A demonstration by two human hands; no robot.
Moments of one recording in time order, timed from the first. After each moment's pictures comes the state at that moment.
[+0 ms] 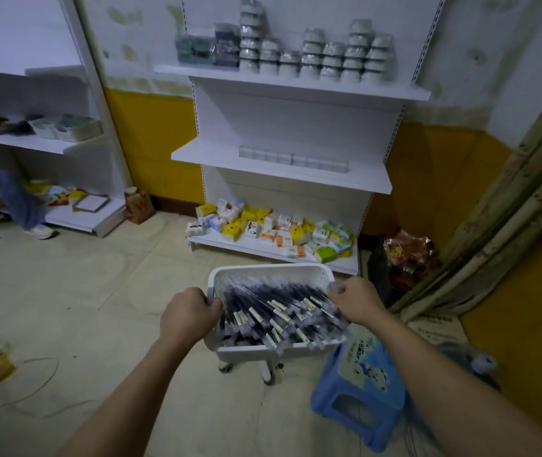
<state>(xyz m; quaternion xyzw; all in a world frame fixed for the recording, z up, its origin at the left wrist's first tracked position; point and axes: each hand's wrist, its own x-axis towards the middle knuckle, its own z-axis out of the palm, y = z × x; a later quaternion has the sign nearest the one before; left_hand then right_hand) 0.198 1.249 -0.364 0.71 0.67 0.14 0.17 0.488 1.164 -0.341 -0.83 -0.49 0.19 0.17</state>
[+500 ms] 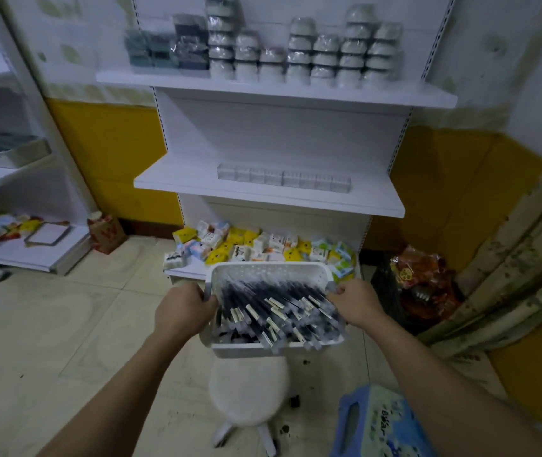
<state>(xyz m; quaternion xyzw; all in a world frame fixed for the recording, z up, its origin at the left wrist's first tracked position) 0.299 1.532 -0.352 0.75 0.63 0.11 0.16 0.579 1.416 -0.344 -0.86 -0.43 0.19 0.21</state>
